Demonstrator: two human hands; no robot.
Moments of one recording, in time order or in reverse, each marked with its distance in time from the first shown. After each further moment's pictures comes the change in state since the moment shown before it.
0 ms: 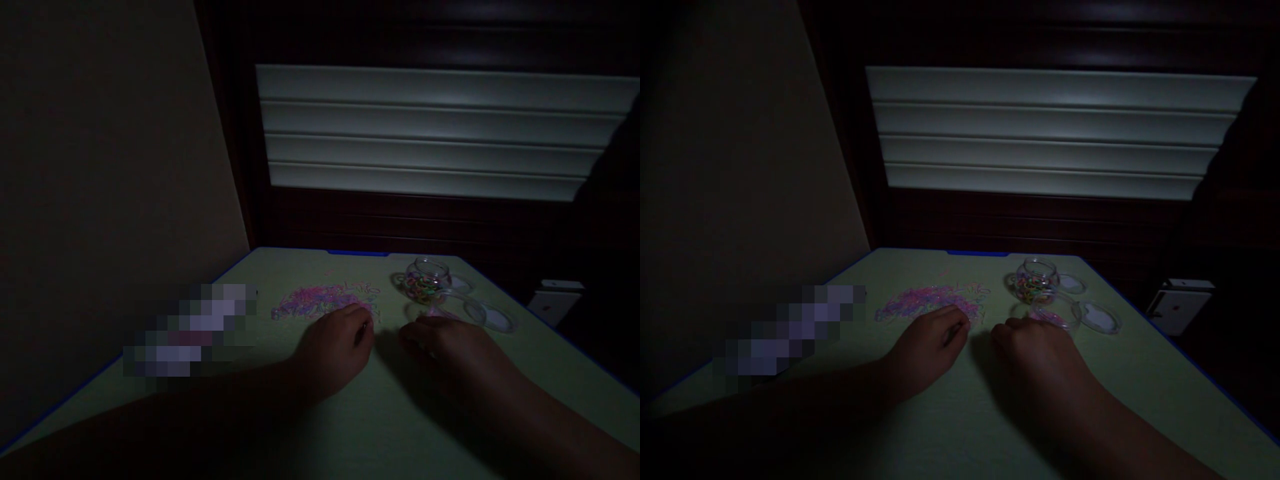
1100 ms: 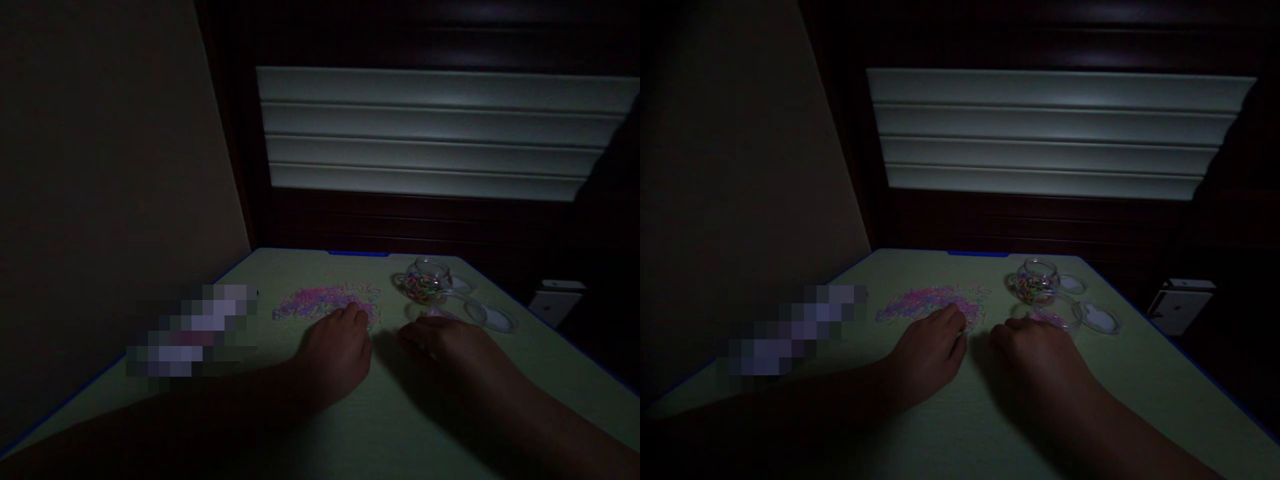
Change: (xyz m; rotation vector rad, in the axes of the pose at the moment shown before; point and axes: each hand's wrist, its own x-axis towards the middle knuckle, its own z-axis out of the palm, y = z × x) left_hand -0.004 0.004 -0.001 0.336 -0.090 0.018; right_hand -0.001 -0.005 -0.003 0.034 0.000 0.003
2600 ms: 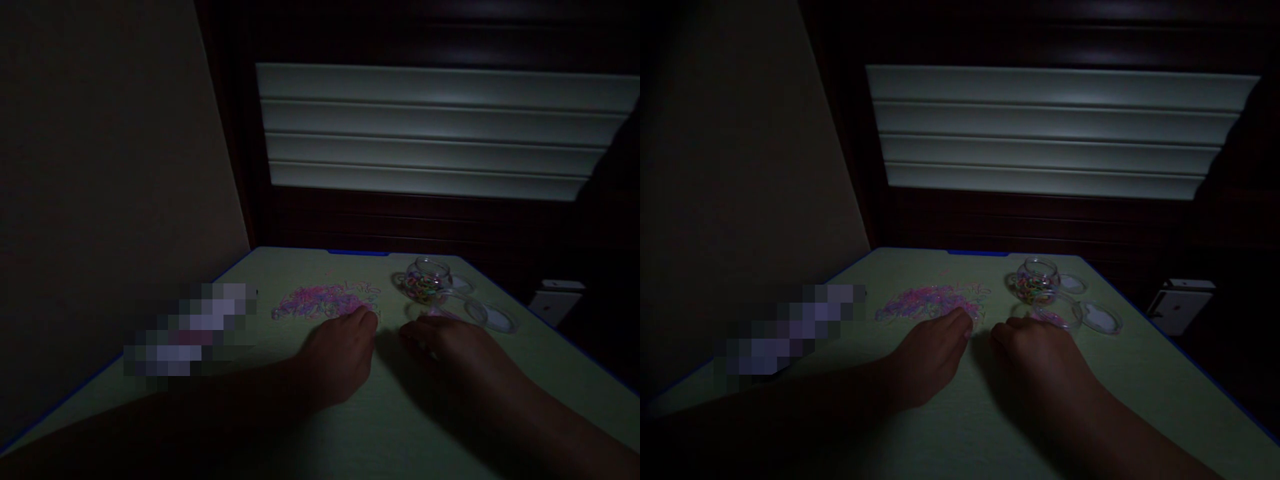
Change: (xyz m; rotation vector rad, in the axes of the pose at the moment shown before) left_hand 0.000 -0.001 -0.007 -0.114 -0.060 0.145; right_hand 0.001 -0.002 -0.003 0.015 -0.013 0.032
